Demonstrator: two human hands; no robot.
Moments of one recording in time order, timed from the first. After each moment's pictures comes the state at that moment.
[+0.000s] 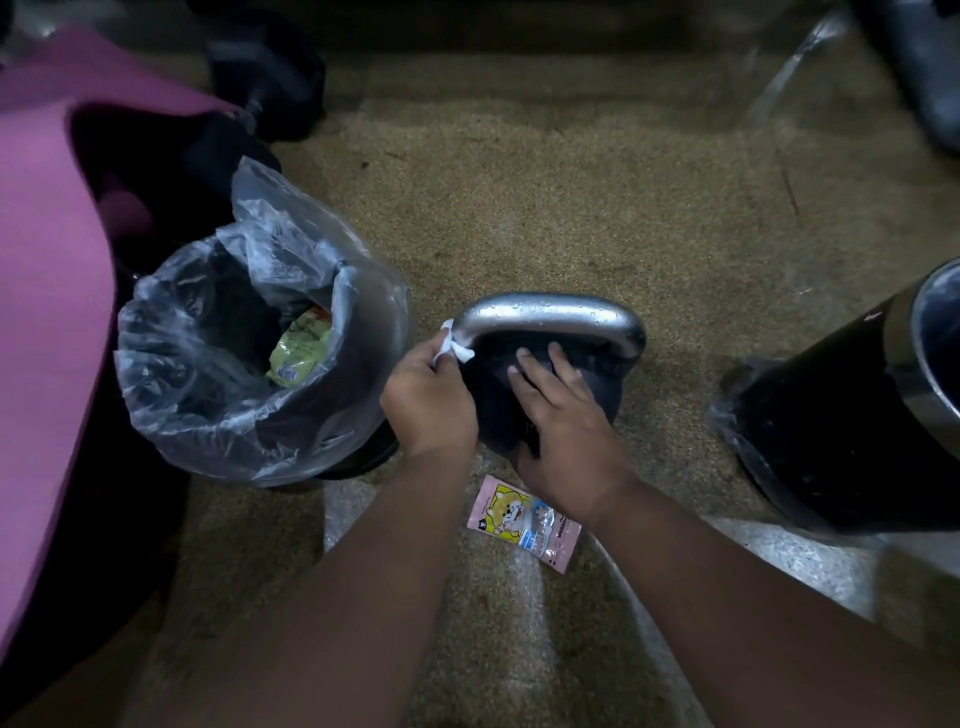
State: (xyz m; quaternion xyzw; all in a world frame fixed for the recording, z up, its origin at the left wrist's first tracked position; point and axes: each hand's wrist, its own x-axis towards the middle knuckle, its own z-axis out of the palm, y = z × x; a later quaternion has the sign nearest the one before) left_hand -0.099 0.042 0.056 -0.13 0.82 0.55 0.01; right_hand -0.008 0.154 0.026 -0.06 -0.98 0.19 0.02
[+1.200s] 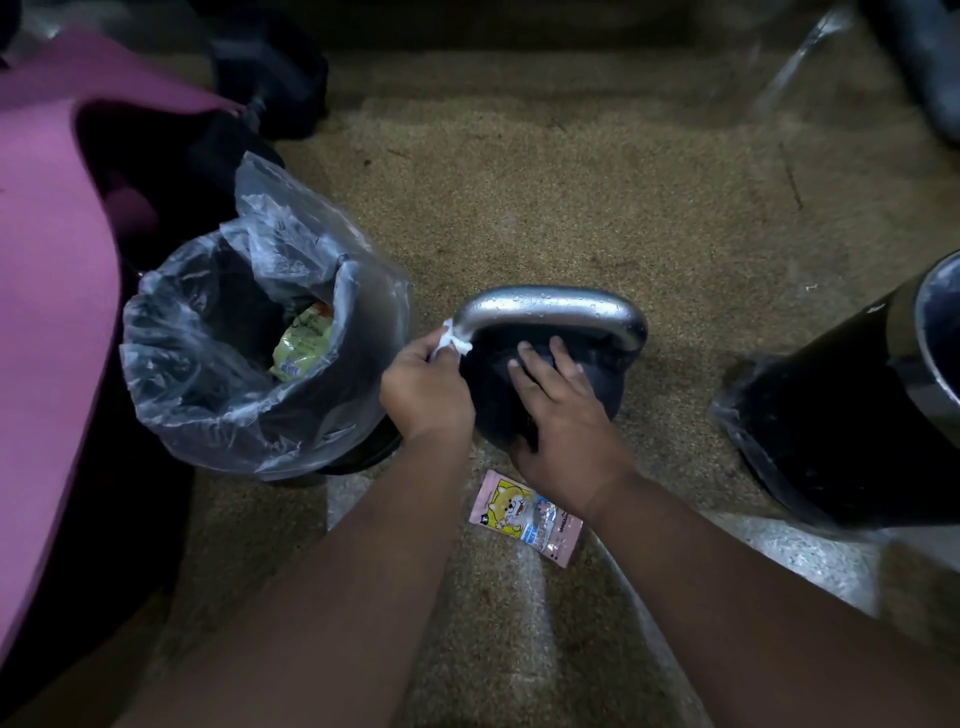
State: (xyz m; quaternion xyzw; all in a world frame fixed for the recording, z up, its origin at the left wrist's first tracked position) left_hand -0.104 0.045 0.051 -0.19 0.76 0.63 0.02; right_hand -0.007 0.151 0.030 -0.06 -0.98 0.18 0.00
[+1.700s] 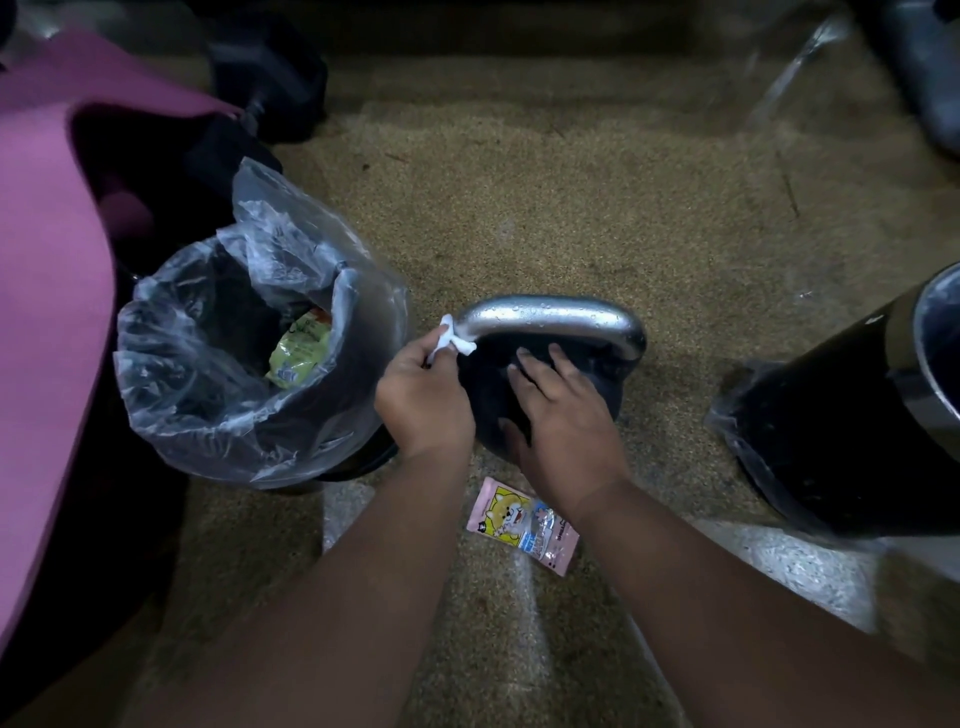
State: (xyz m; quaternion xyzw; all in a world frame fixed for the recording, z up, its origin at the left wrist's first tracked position) left_hand -0.100 0.043 0.060 -0.18 0.76 0.63 0.01; right_hand -0.017 0.147 0.031 -0.09 -0.98 0.13 0.07
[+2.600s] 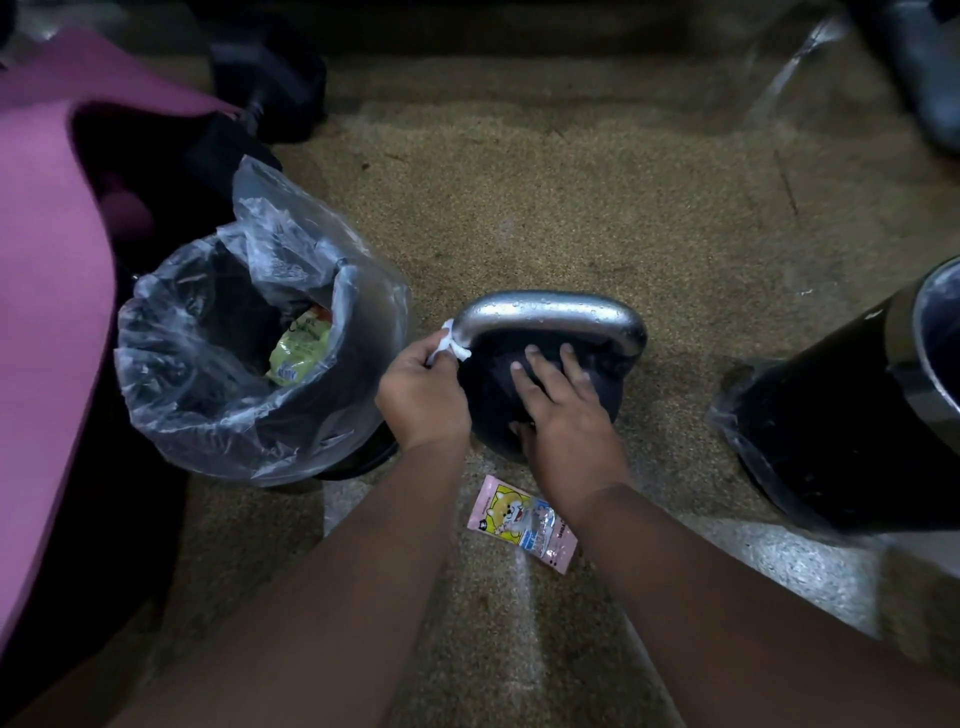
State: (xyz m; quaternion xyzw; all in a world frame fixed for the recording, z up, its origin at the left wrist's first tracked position) left_hand -0.103 0.042 0.051 -0.16 0.78 0.61 0.01; right_hand -0.012 0.145 0.018 -0.12 -0.98 0.13 0.05
